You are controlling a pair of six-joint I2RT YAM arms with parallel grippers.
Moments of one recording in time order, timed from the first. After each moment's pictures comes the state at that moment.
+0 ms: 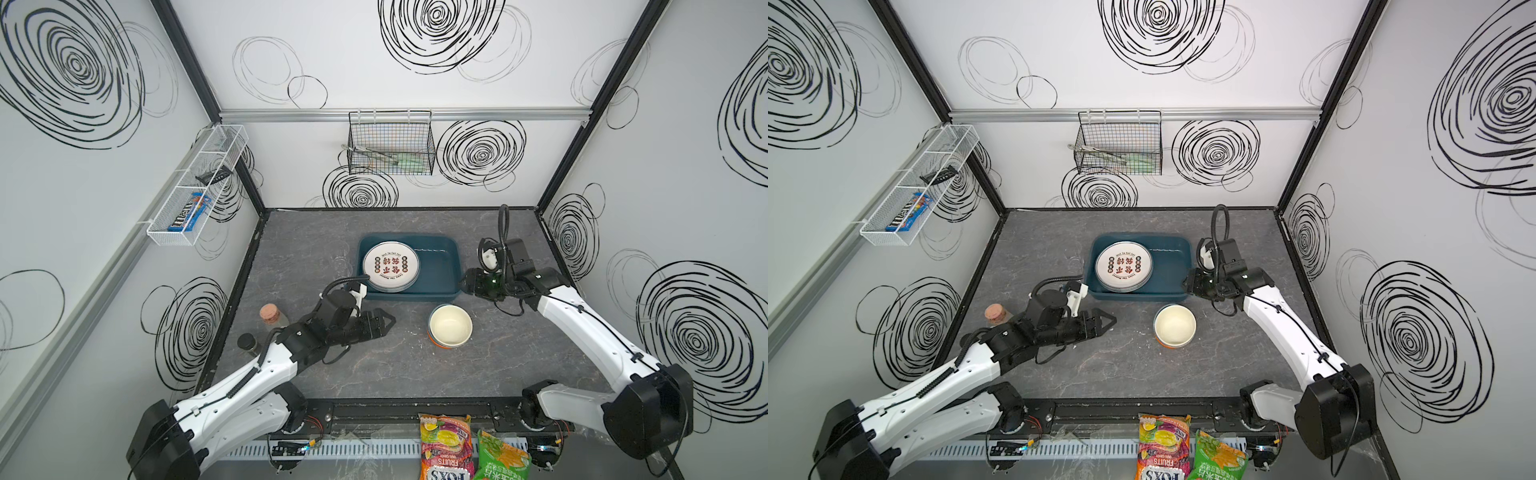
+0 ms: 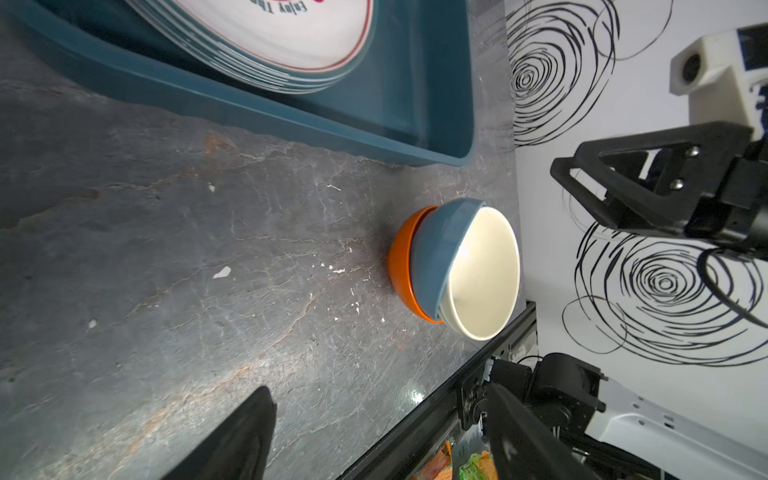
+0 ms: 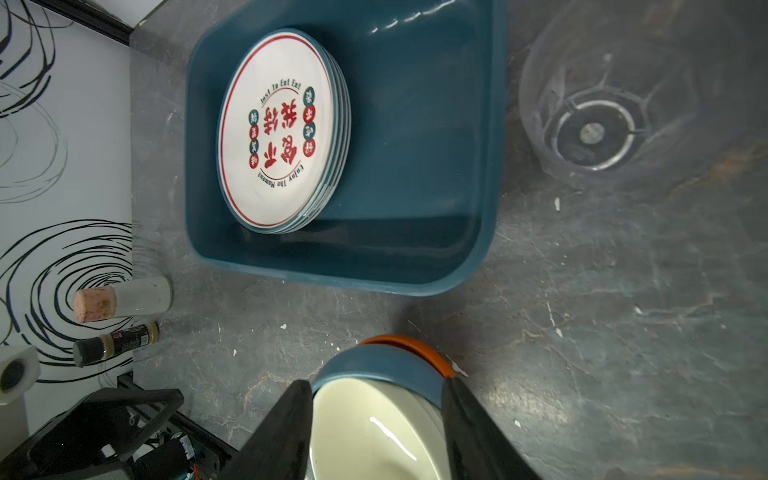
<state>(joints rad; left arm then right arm) -0.71 0.94 0.59 -0.32 0.27 -0.90 0.36 1.20 0.98 -0.72 -0.28 0.52</state>
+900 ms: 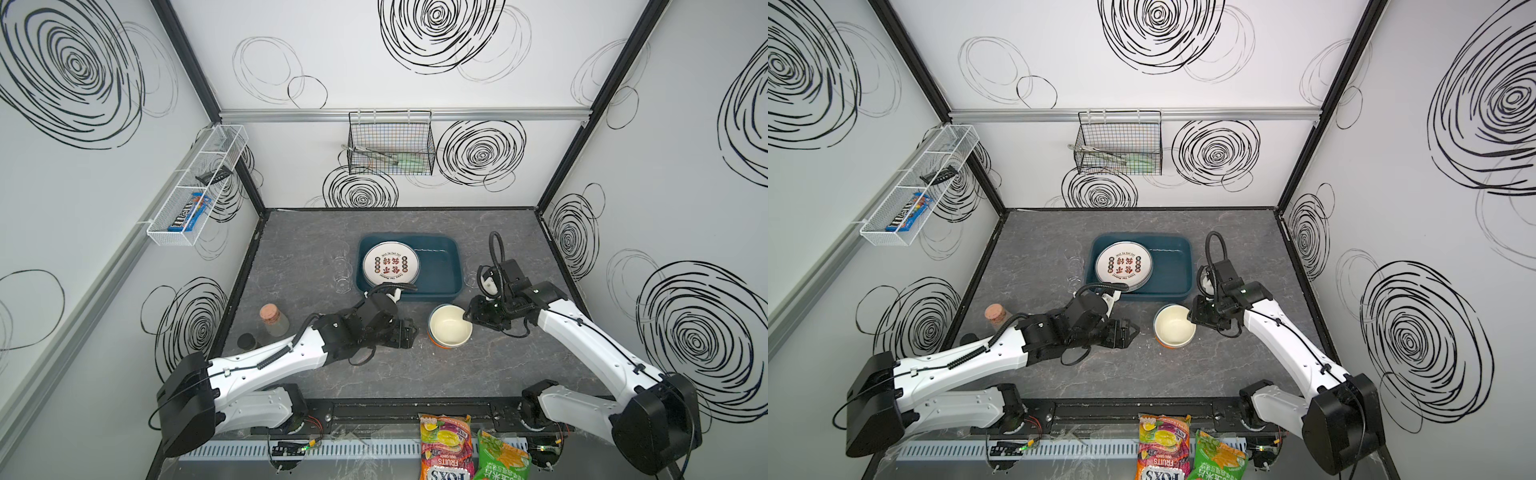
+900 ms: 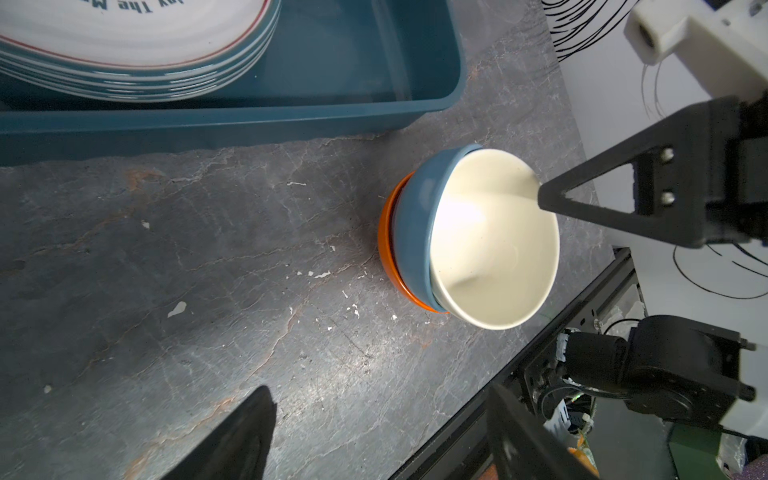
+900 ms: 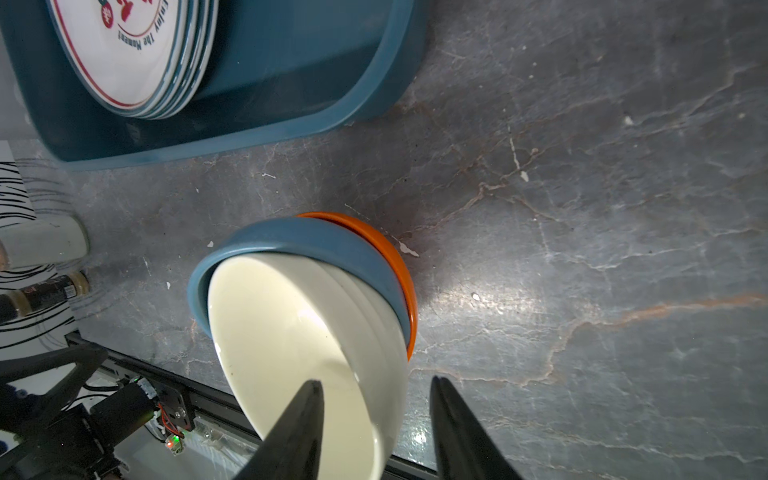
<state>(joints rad) -0.96 1.17 0.77 -0.38 0.02 -0.77 0.43 1.16 0.86 -0.89 -0.27 0.56</state>
